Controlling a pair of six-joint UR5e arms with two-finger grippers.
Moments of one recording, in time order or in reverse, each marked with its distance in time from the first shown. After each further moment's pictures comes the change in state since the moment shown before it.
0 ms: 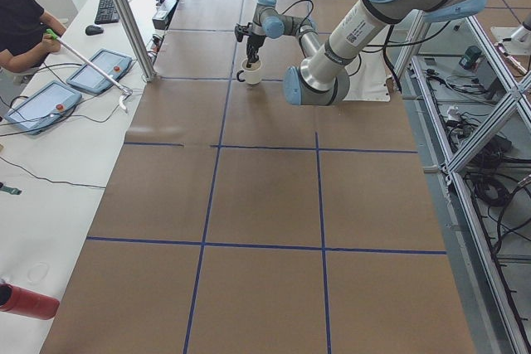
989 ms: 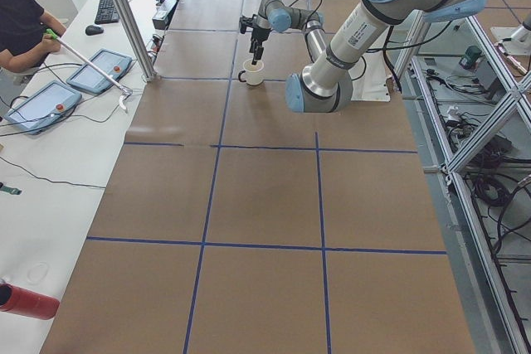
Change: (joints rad) left arm -0.019 0.096 -0.294 0.168 0.008 0.148; right arm 0.000 0.000 0.000 0.000 0.000 0.000
